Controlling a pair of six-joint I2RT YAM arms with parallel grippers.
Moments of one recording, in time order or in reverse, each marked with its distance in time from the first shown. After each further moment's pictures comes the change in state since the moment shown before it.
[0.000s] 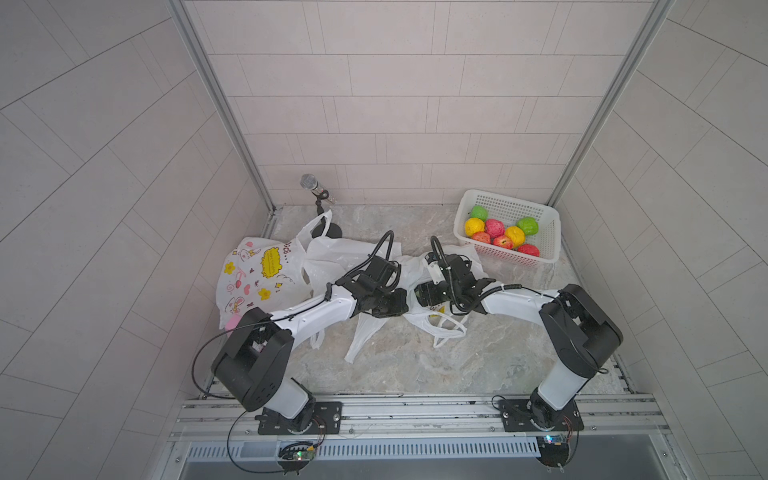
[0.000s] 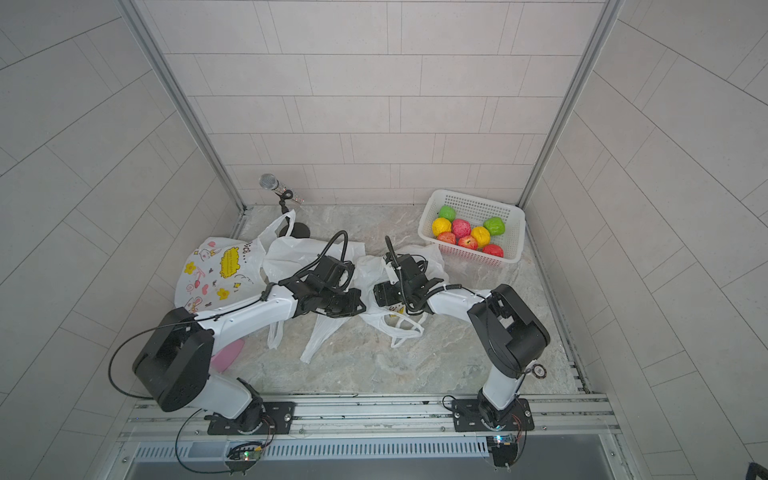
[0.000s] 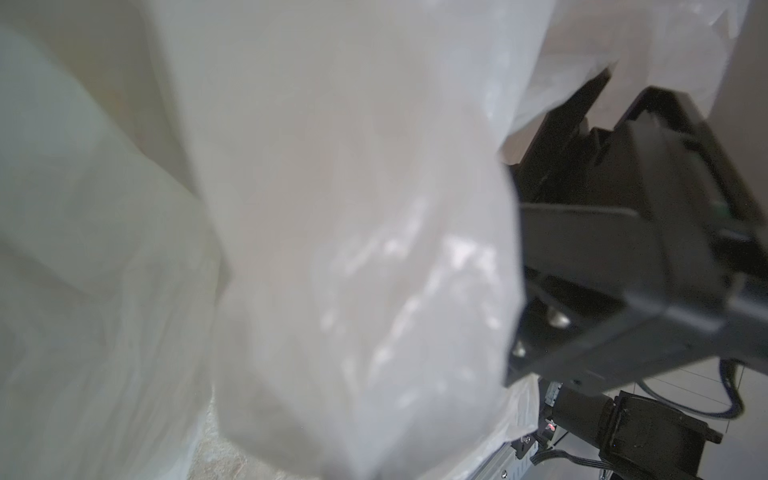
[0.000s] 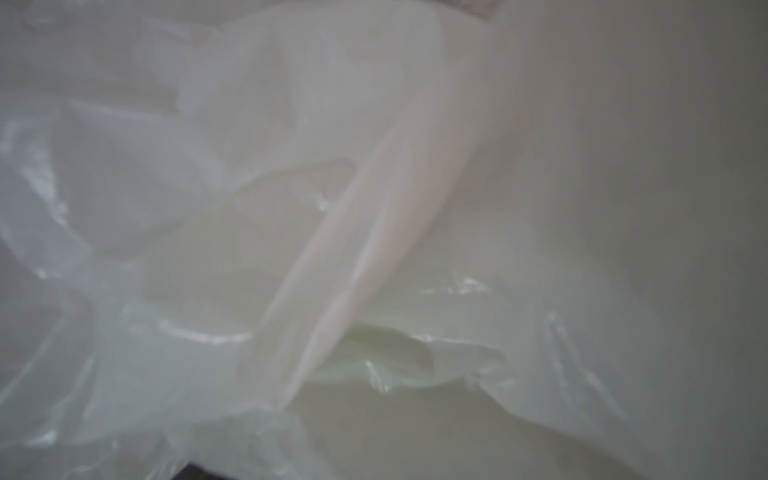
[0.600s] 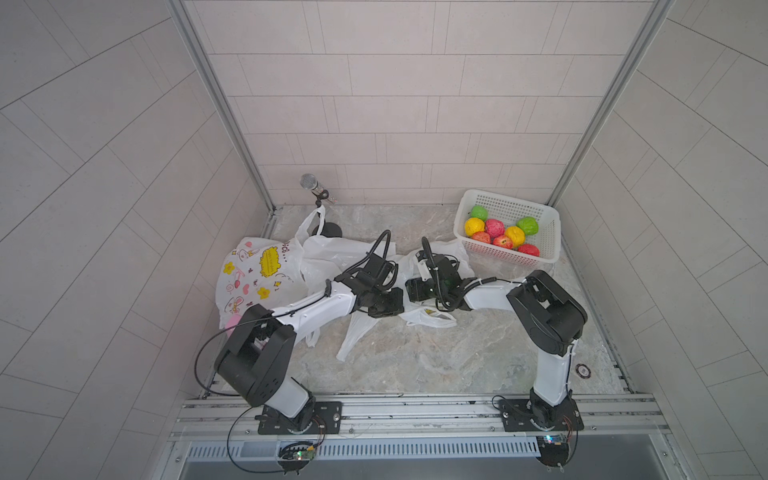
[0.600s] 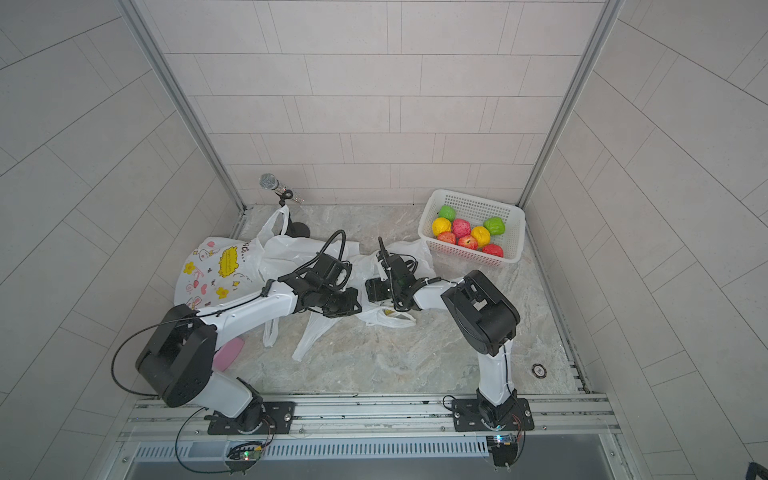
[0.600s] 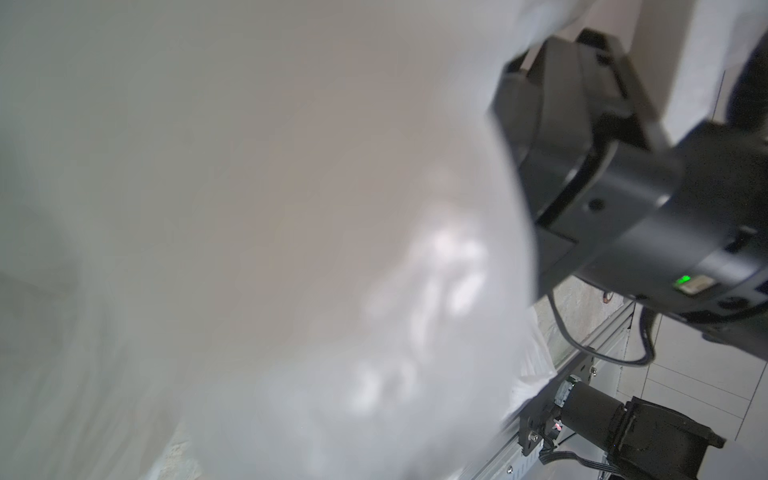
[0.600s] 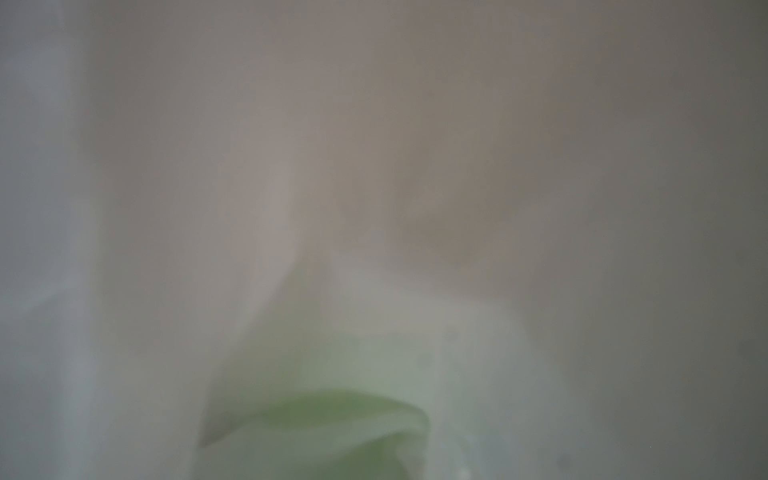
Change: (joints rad) left arm 0.030 0.013 0.017 -0.063 0.007 0.019; right arm 0.015 0.197 0.079 0.166 0.037 0.093
